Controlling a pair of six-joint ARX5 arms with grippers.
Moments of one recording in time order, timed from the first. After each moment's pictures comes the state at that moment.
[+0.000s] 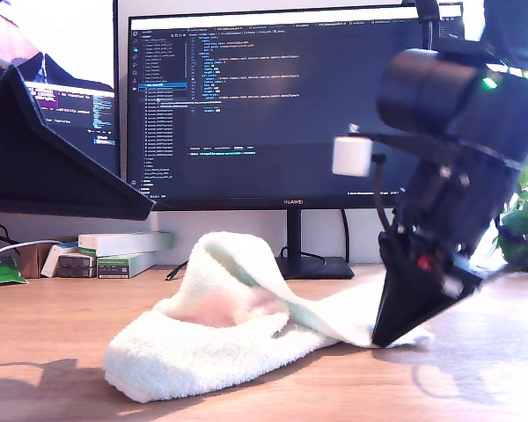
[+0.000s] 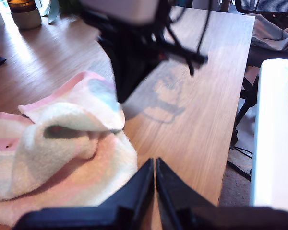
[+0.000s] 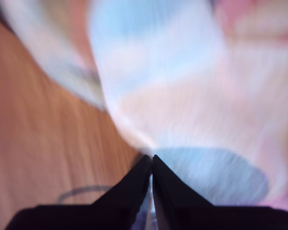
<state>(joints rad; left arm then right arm) -0.74 0.83 0.23 0.18 0.42 0.14 0.62 1.58 0.99 -0.57 -0.21 -0.78</state>
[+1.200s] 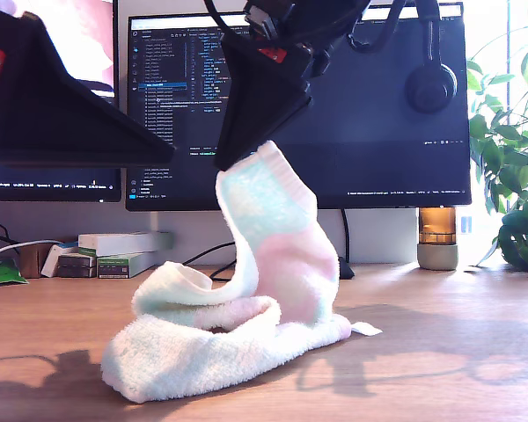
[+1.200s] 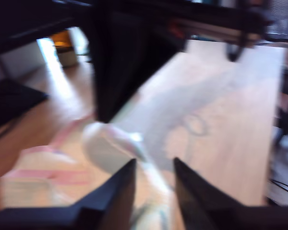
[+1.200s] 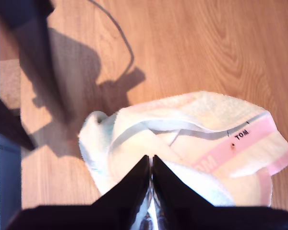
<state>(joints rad) -0.76 0.85 0.23 0.37 0.26 0.09 0.81 1.58 1.29 -0.70 -0.23 -0.60</state>
